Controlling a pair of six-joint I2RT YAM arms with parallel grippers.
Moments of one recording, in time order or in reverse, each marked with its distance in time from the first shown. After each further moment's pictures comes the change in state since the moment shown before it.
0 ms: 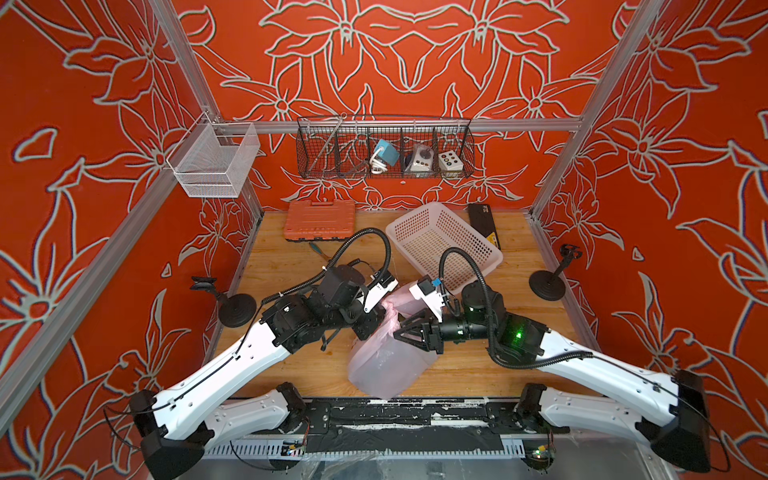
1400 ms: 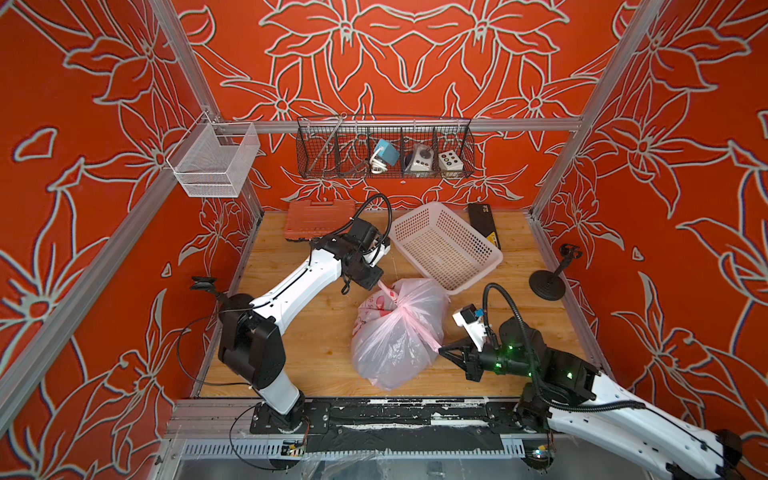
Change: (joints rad) left arm 0.362 0.639 0.359 -0.138 -0.059 0.126; right arm -0.013 -0.525 -0.294 -0.399 0.288 -0.013
